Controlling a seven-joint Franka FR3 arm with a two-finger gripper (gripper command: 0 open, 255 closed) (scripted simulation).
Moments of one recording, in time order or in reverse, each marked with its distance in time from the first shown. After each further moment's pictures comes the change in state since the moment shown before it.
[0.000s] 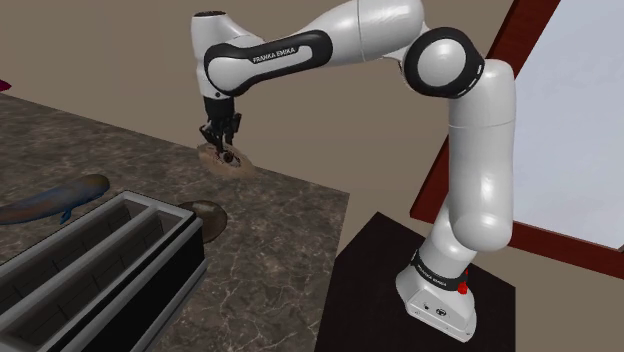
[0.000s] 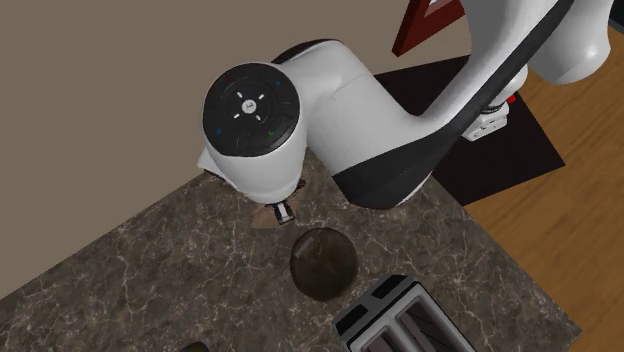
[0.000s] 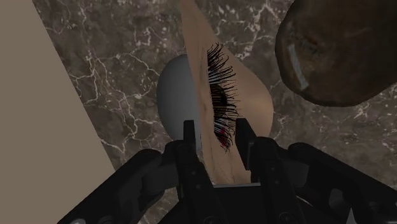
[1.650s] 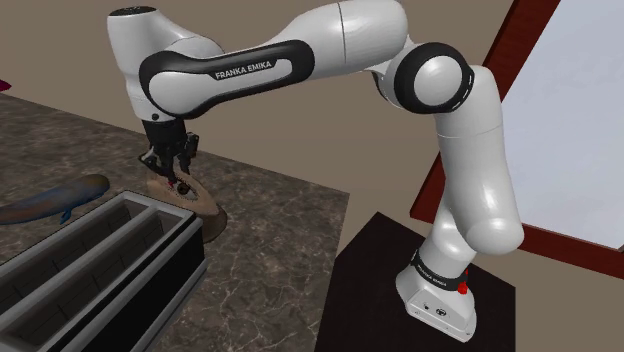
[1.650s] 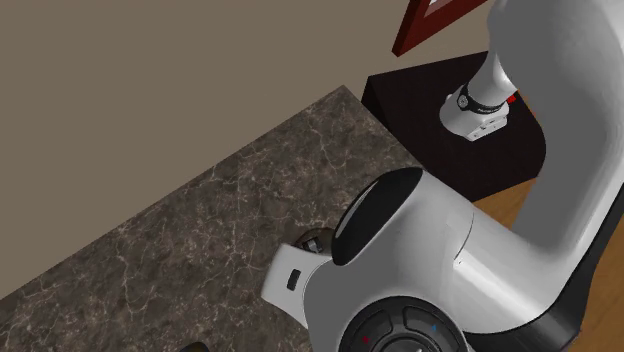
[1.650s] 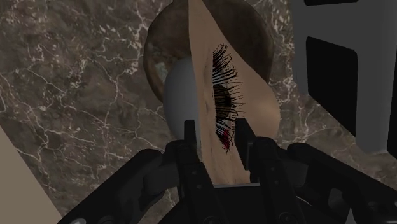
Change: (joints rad) arm 0.222 0.122 0.062 0.167 -0.048 -0.094 0.266
